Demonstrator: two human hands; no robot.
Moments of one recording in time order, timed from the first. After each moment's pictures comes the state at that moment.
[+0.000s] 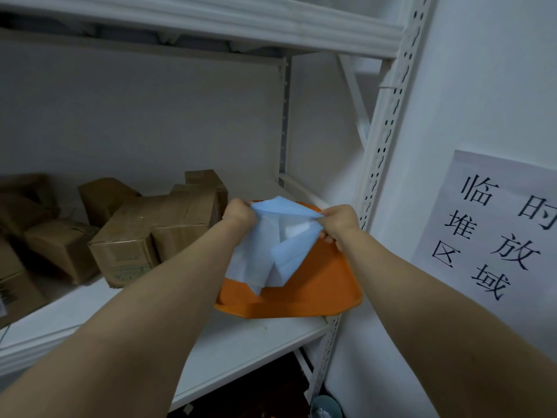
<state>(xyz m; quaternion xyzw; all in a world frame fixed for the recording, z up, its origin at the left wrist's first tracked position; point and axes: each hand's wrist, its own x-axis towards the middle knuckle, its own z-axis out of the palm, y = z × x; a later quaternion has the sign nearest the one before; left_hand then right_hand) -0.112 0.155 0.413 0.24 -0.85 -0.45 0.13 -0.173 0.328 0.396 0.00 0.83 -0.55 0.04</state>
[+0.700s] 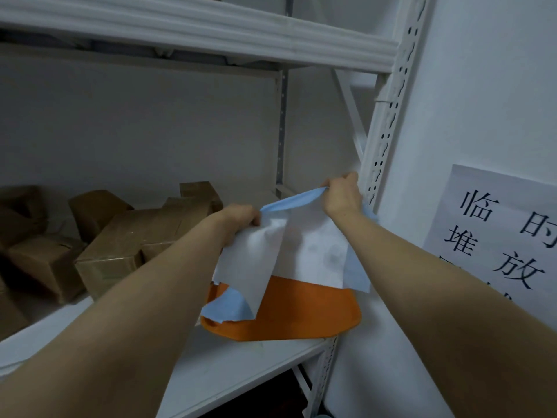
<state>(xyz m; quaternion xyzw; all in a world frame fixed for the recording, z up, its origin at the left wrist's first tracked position) -0.118 0.147 0.437 0.25 -0.80 -0.54 0.00 -0.225 0.322 0.445 -0.09 0.93 -0.31 -0.17</state>
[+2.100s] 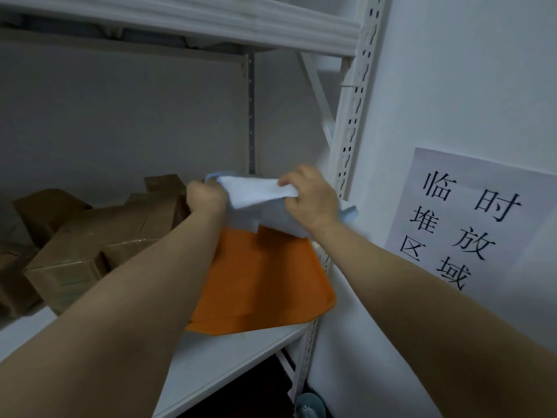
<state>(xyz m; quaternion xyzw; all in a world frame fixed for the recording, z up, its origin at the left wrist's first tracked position) -0.149 0.169 0.440 0.31 -0.72 -0.56 0.26 -0.170 0.336 0.433 -0.29 0.85 -0.26 -0.34</state>
